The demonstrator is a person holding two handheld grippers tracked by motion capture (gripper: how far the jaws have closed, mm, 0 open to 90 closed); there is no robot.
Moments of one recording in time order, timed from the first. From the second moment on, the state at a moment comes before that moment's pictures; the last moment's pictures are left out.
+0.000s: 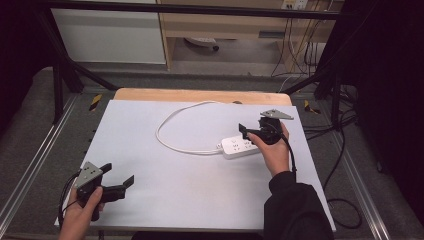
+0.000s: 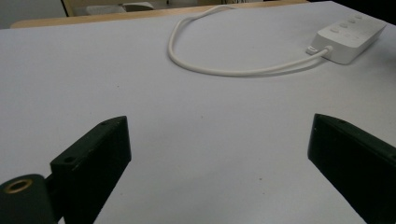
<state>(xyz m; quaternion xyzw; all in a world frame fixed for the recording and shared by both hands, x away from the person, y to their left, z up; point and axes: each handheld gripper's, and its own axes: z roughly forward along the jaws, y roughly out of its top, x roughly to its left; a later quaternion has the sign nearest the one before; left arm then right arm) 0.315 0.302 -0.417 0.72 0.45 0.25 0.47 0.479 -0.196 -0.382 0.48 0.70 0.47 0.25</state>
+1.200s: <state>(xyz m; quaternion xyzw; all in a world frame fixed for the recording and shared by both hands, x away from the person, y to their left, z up) 0.316 0.305 -0.417 0.71 0.45 0.25 0.48 0.421 -0.236 -0.332 0.45 0.68 0.52 0.27</state>
